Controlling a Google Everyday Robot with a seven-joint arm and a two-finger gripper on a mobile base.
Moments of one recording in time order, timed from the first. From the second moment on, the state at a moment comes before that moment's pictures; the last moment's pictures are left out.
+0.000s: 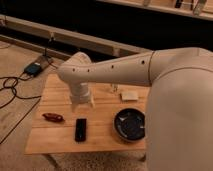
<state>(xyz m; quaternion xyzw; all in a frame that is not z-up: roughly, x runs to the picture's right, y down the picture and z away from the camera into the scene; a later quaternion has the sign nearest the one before) -0.107 0.104 0.703 -0.26 0.23 0.64 0.68</state>
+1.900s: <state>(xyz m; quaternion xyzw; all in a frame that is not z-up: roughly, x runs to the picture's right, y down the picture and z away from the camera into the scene) -0.107 0.104 0.703 -0.26 0.23 0.64 0.68</state>
